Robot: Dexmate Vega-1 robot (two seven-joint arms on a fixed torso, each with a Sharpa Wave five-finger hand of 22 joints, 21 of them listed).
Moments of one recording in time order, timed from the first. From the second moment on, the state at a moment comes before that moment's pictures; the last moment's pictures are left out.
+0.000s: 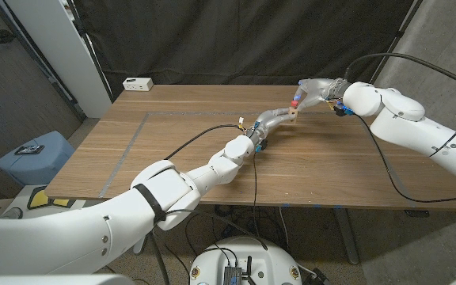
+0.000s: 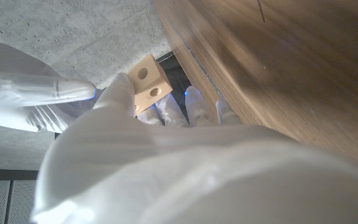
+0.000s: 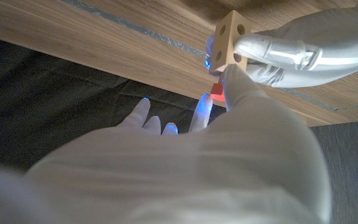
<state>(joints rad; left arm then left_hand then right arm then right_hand) 0.35 -0.13 0.79 -0.43 -0.26 -0.56 -0.01 0.87 0.10 0.29 -0.12 0.19 0.74 -0.18 0.20 0.19 0.74 -0.21 0.21 0.47 0.42 -0.04 0.20 0.18 0.11 0.17 0.20 0.18 -0.59 -1.01 -0.59 -1.98 -0.35 -0.45 0.35 0.99 -0.04 0.39 -0.17 0.19 0.34 -0.09 0.77 0.31 -0.06 -0.03 0.21 0.22 -0.06 0.07 0.20 0.20 0.15 0.06 0.19 0.17</state>
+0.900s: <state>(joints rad) 0.34 -0.12 0.80 -0.43 -0.23 -0.56 0.02 0.88 0.07 0.29 -0.15 0.18 0.79 -0.18 0.21 0.19 0.77 -0.22 0.21 0.45 0.42 -0.04 0.20 0.18 0.11 0.16 0.20 0.18 -0.55 -1.01 -0.60 -1.98 -0.36 -0.45 0.39 0.93 -0.03 0.37 -0.14 0.20 0.35 -0.07 0.75 0.30 -0.07 0.01 0.21 0.22 -0.07 0.08 0.20 0.20 0.13 0.07 0.19 0.17</state>
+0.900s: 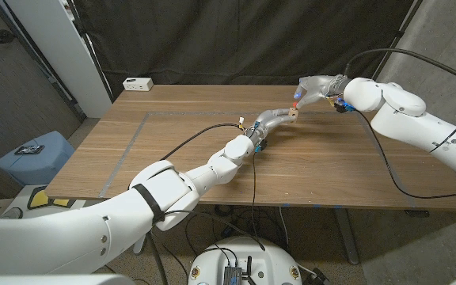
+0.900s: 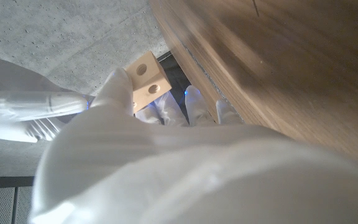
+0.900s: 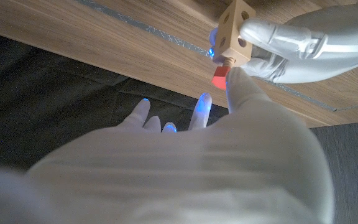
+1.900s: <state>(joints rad) 0.33 -0.13 0.81 -0.40 -0.23 -0.56 0.02 0.92 0.06 0.30 -0.16 0.18 0.82 -0.18 0.22 0.19 0.80 -0.22 0.22 0.44 0.43 -0.05 0.20 0.18 0.11 0.15 0.20 0.18 -0.49 -1.01 -0.62 -1.95 -0.34 -0.43 0.49 0.89 -0.02 0.36 -0.13 0.20 0.36 -0.07 0.75 0.28 -0.09 0.03 0.21 0.22 -0.09 0.11 0.20 0.20 0.12 0.08 0.18 0.17</state>
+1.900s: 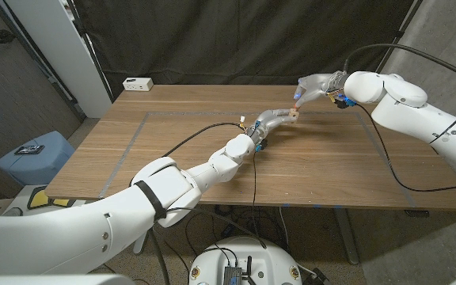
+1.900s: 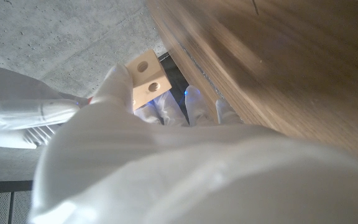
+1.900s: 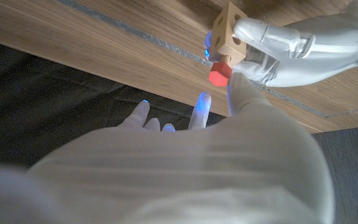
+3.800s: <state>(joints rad) 0.33 -0.14 0.81 -0.40 -0.23 -0.55 0.03 0.98 0.06 0.31 -0.17 0.18 0.84 -0.18 0.22 0.19 0.82 -0.22 0.22 0.45 0.43 -0.05 0.20 0.18 0.11 0.15 0.20 0.18 -0.52 -1.05 -0.60 -1.97 -0.33 -0.44 0.51 0.79 -0.03 0.34 -0.12 0.19 0.25 -0.10 0.68 0.25 -0.17 0.07 0.20 0.23 -0.14 0.14 0.20 0.21 0.08 0.10 0.19 0.17</state>
